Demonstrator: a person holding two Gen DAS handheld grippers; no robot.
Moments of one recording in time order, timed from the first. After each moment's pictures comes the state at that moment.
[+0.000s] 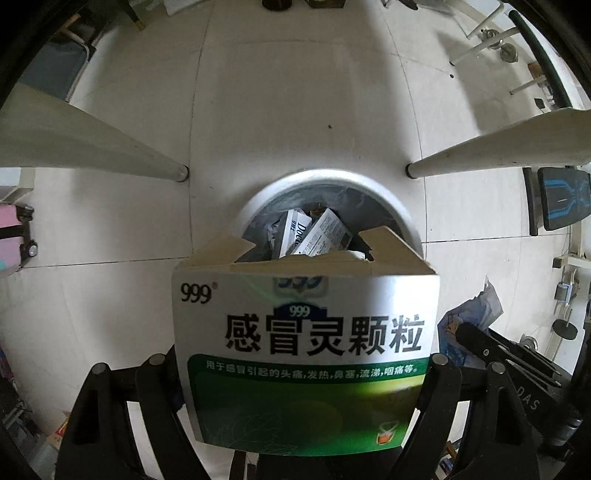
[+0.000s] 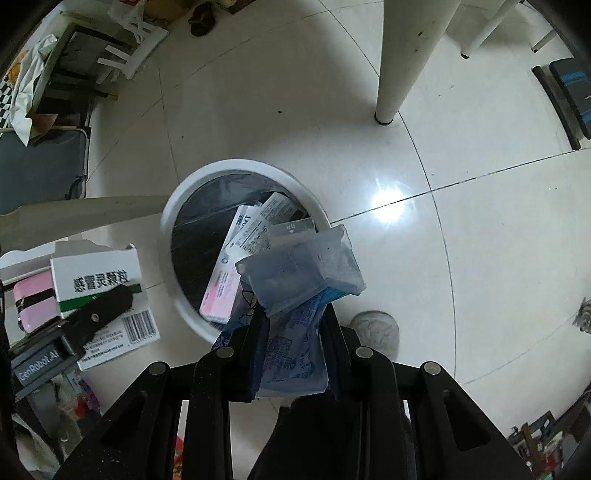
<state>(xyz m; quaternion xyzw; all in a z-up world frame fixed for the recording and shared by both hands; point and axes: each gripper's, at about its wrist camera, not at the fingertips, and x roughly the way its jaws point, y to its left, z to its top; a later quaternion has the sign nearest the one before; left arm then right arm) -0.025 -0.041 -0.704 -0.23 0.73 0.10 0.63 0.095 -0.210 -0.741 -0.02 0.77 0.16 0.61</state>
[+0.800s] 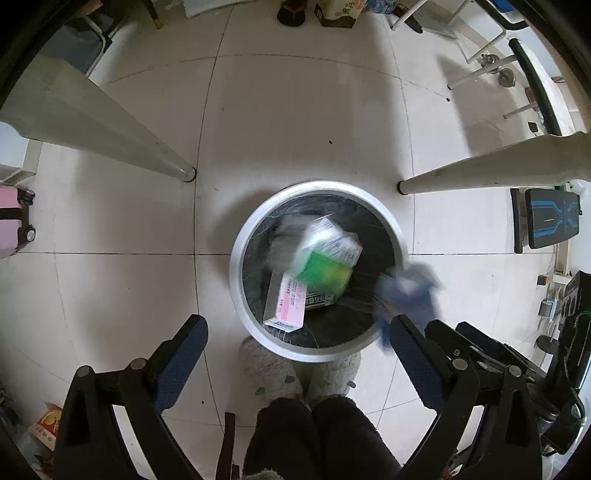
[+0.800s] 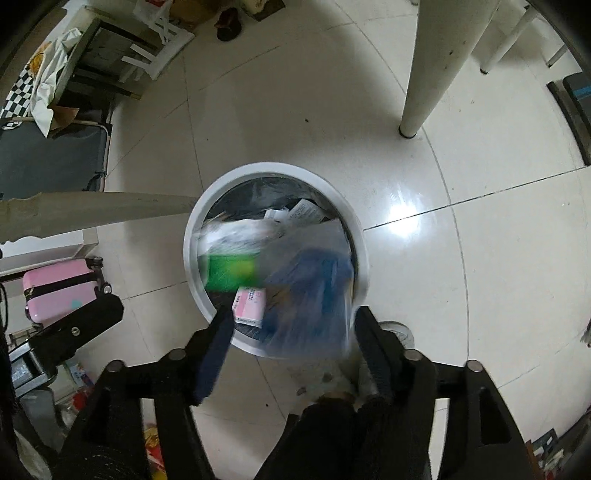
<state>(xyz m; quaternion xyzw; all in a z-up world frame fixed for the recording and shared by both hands) -0.053 -0.016 -0.660 -0.27 0.70 0.11 0.65 0.085 -0.185 -0.709 -0.02 0.75 0.19 0.63</state>
